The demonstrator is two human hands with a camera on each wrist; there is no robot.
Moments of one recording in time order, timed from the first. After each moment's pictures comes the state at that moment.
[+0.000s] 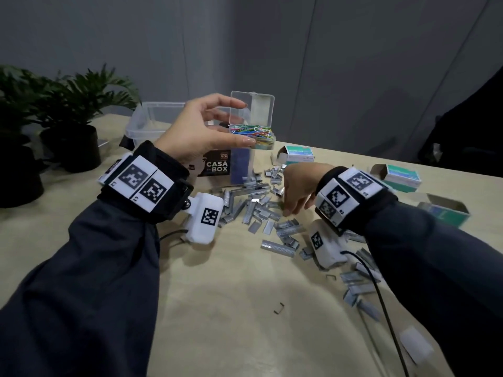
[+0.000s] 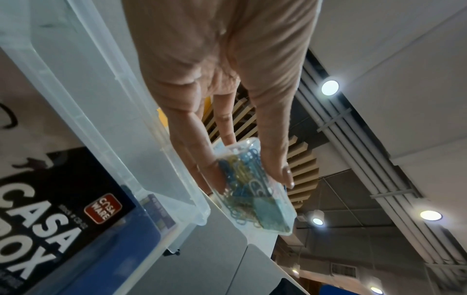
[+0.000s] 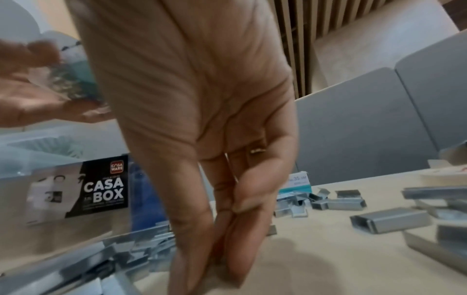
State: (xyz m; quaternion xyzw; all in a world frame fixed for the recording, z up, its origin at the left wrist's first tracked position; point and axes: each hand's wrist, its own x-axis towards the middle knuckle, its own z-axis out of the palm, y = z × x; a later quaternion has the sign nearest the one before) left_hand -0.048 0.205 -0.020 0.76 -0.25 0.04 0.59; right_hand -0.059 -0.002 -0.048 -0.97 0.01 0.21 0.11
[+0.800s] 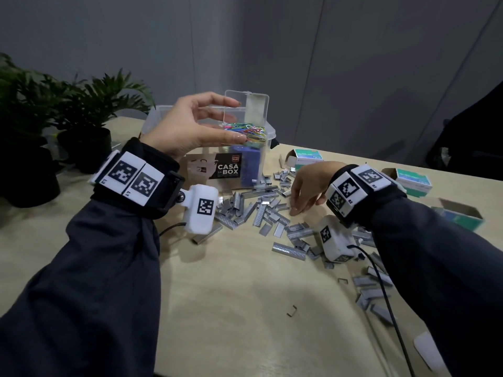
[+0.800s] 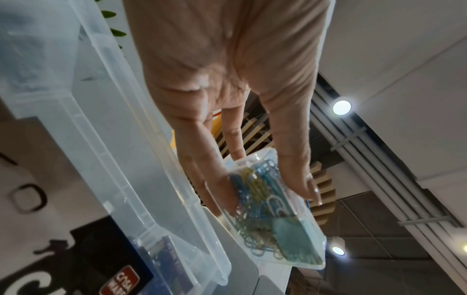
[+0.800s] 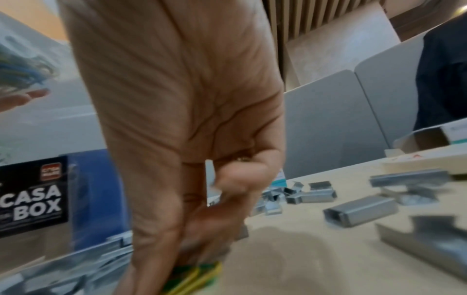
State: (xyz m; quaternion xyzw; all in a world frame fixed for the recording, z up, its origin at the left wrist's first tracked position) left_hand -0.039 0.237 -0.014 0.76 -0.26 0.03 0.60; right_hand -0.045 -0.007 -0.048 -0.97 0.03 0.23 0.09
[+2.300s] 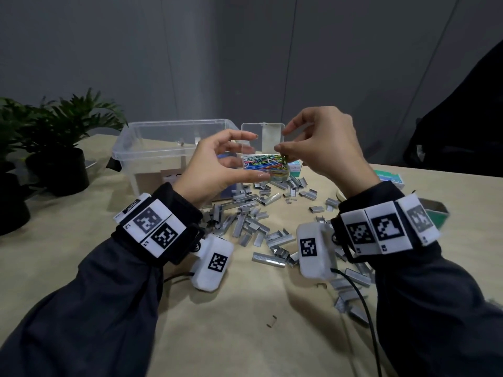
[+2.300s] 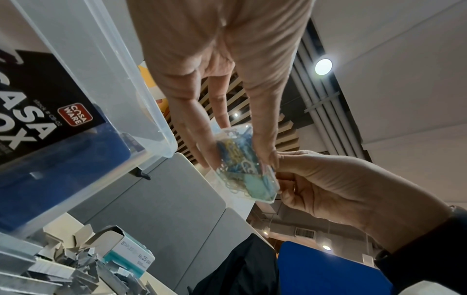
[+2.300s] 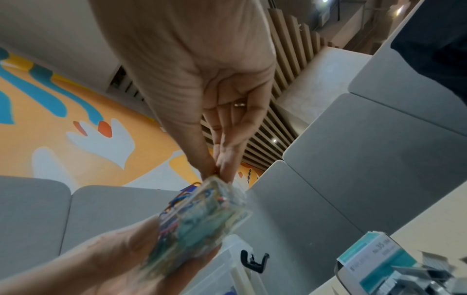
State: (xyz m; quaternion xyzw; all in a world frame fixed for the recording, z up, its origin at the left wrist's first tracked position) left_hand -0.073 0.170 -0.037 0.71 -0.27 0.00 0.65; right_hand -0.110 -0.010 0.005 -0.90 0.01 -0.29 0.33
